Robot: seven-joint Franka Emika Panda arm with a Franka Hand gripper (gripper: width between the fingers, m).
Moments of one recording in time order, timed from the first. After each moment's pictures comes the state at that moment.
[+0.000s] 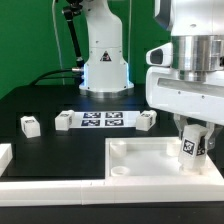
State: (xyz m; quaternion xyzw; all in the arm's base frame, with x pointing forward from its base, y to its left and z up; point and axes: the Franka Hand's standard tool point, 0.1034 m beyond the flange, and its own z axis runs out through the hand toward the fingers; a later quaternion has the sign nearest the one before) arm 0.627 0.128 0.074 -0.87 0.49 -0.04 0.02
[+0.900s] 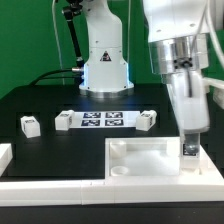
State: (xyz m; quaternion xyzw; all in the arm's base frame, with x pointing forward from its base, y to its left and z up) arm 0.628 0.120 0.073 -0.70 0.71 -0.01 0.09
